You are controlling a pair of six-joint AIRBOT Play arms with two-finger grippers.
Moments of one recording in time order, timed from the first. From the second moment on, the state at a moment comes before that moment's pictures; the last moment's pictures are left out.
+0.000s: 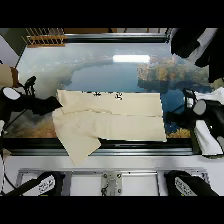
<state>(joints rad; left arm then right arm) 0.24 -1.22 0.98 1.13 -1.14 -1.41 -0.10 -1.01 0.76 -1.46 1.18 1.78</state>
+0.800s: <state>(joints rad) 0.16 -0.92 0.62 1.12 -1.02 -1.41 -0.27 -0.80 0.29 -1.12 0.84 1.98</state>
